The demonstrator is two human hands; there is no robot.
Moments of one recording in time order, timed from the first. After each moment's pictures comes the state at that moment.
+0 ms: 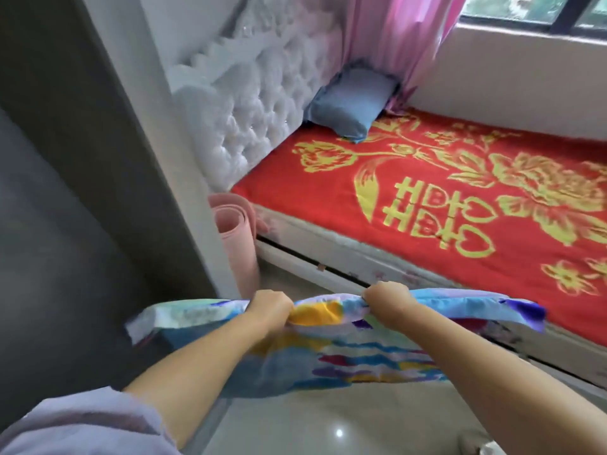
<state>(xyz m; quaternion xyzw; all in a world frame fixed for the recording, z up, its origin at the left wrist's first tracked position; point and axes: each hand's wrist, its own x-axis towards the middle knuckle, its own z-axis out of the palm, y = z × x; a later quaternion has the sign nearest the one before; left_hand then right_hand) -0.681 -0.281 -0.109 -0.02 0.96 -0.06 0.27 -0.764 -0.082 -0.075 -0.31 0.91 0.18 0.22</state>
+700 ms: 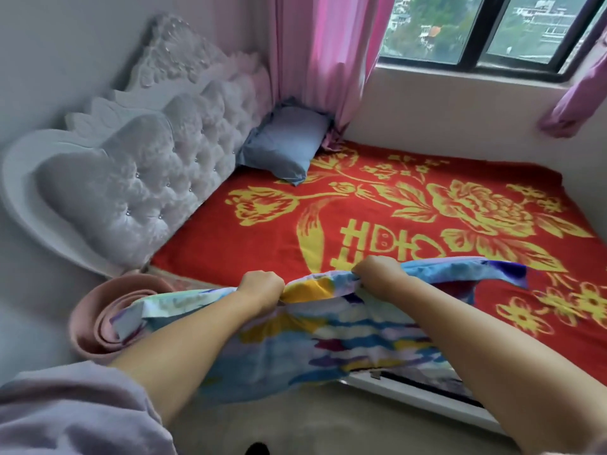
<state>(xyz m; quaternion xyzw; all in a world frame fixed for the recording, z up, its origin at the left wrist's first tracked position) -0.989 -0.254 -0.055 0.06 0.98 -0.07 0.16 -1.041 -0.039 -0.010 -0.23 0.95 0.13 0.16</state>
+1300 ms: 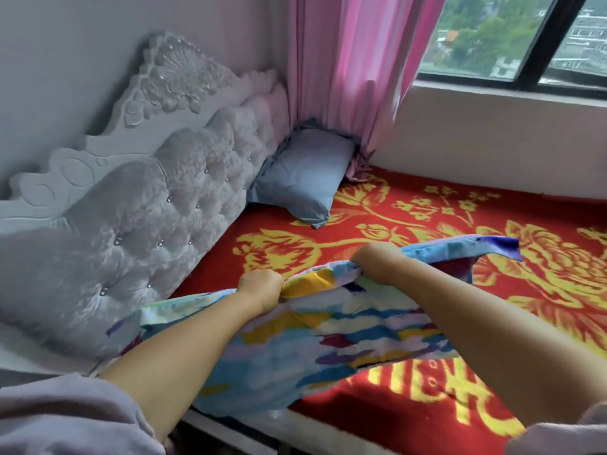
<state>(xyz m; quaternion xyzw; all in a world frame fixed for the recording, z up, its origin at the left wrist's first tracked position) -1.282 -0.376 -0.049 -0.02 0.99 -0.03 0.14 -1.368 -0.166 0.001 -0.30 0.93 0.17 0.11</state>
